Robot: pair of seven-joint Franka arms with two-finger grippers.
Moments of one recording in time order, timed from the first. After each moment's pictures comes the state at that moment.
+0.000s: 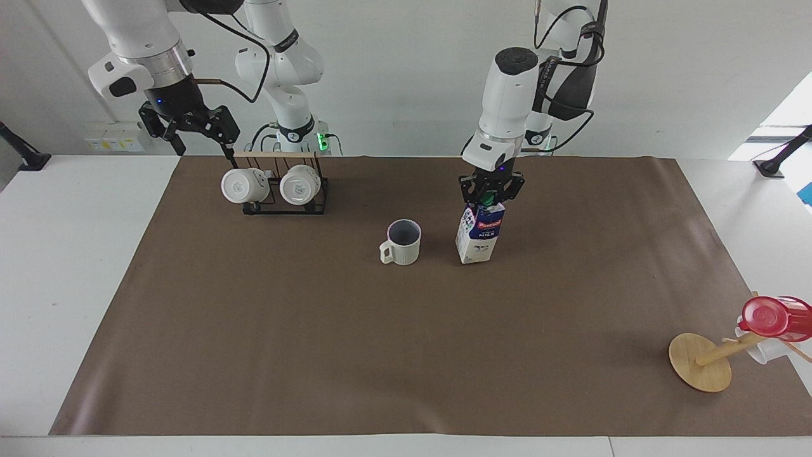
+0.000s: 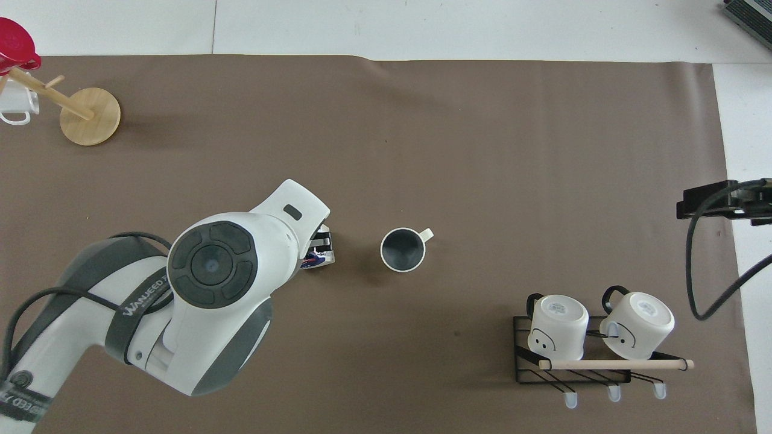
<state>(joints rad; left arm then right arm) -0.31 -0.03 -0.28 -2.04 0.09 2.13 -0.68 0.01 -0.07 -0.02 -1.59 -0.01 1.53 0.10</state>
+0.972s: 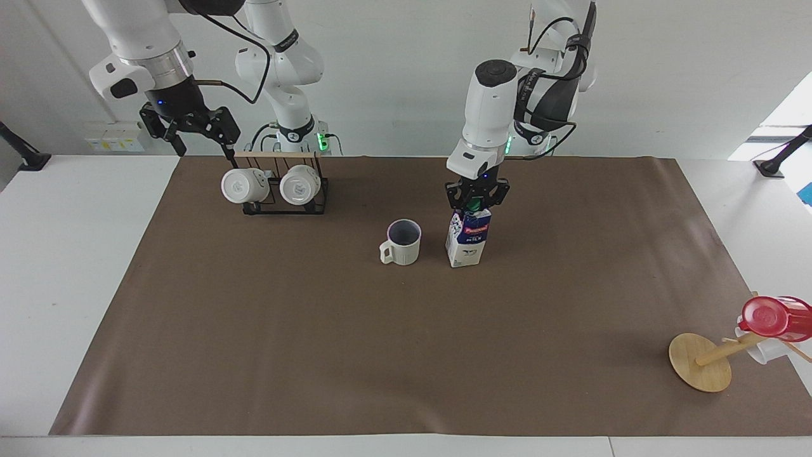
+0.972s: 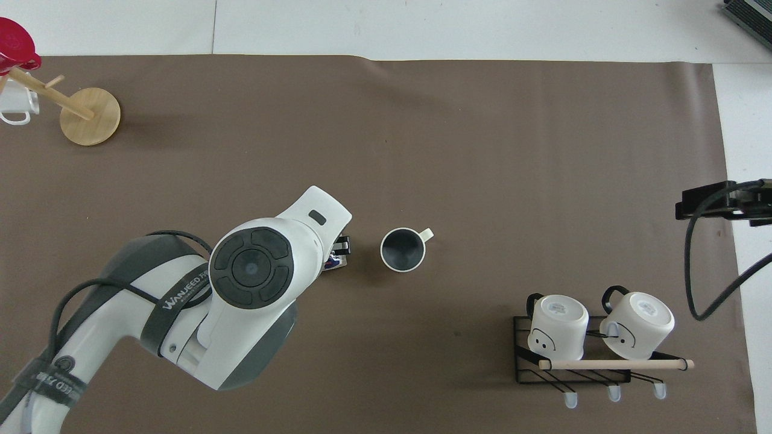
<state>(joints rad) -0.34 0.01 -0.28 -2.03 0.10 2.16 -0.71 0.01 -0.08 -0.02 -1.60 -0.01 1.53 0.10</state>
